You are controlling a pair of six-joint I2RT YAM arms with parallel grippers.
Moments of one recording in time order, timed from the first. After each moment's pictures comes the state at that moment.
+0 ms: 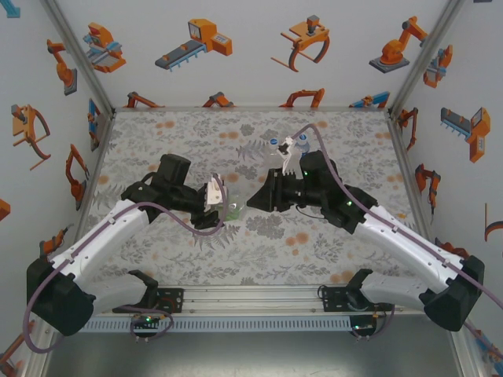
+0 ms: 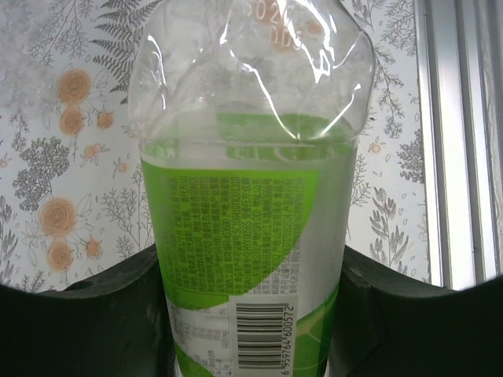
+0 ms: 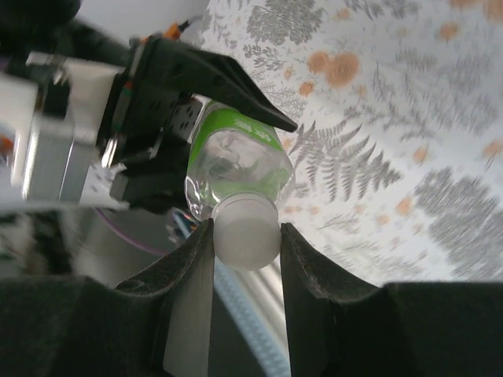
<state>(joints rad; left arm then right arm) -0.58 1.15 0.94 -0.65 0.75 0.84 0.80 1.12 1.02 -0.34 -0.34 0.71</state>
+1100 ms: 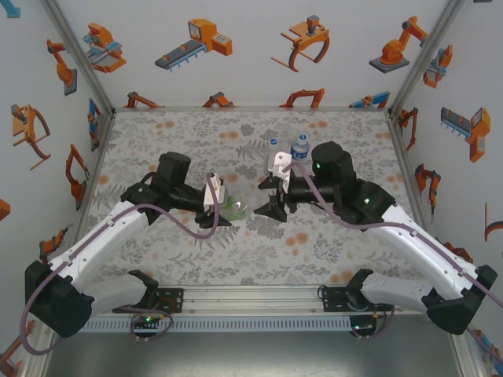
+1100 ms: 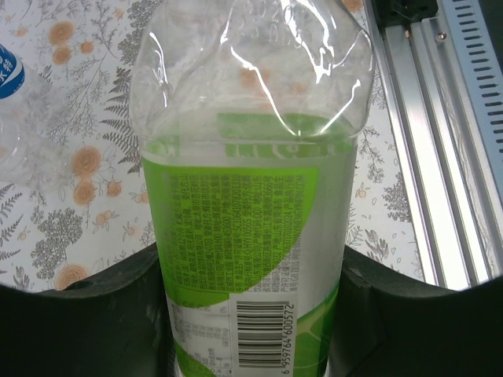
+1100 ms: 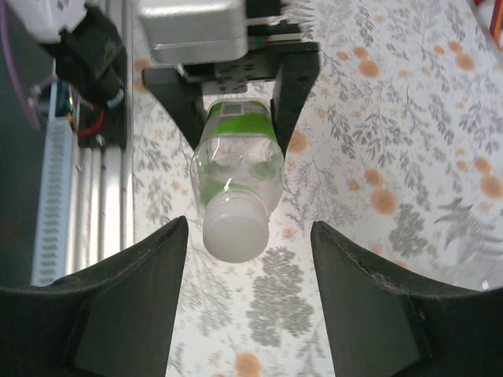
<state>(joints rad) -0.60 1.14 0.94 -0.57 0.89 0.84 0.80 1.08 1.19 -0.49 -0.61 -0.38</state>
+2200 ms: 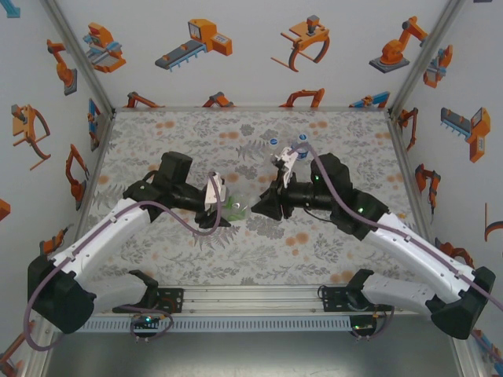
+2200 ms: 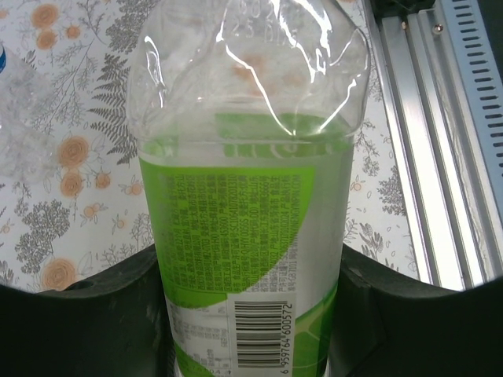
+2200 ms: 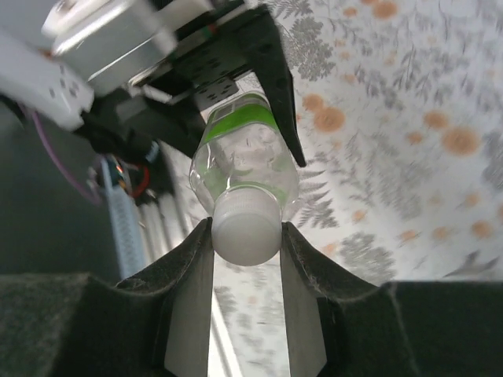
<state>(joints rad) -0.59 1.17 0.95 -0.60 0.88 0.84 0.82 1.03 1.02 -0.31 -0.44 0.26</state>
